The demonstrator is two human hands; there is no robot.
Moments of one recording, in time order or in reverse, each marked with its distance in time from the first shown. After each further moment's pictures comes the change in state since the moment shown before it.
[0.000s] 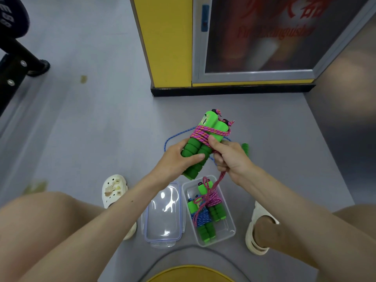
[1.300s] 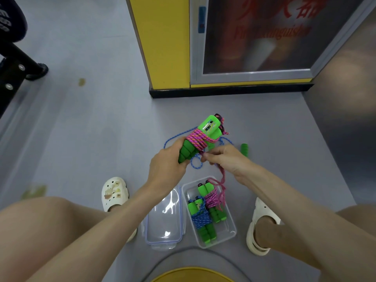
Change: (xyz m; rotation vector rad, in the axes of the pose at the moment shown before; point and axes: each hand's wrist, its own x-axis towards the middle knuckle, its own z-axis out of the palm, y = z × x) left_hand -0.001 -0.011 -0.002 0.841 0.376 0.294; right_hand -0.002 -0.006 -0.006 -0.534 -0.065 -0.038
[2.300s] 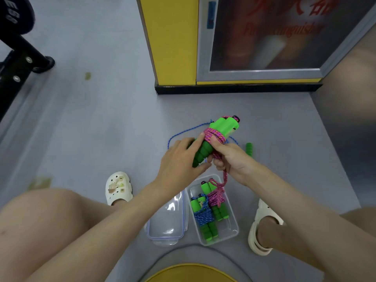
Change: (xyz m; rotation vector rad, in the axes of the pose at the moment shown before) left_hand -0.001 -0.007 0.016 0.213 -0.004 0.252; right_hand 0.004 -0.001 0.012 0.494 -0.075 0.043
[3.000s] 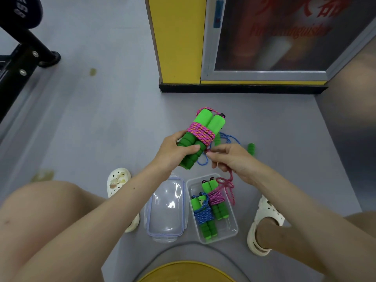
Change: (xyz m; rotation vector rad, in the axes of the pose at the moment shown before) left_hand 0.014 -0.007 -0.028 -1.068 -0.141 -0.669; right_hand -0.006 -0.002 -0.006 -0.372 -0.057 -0.006
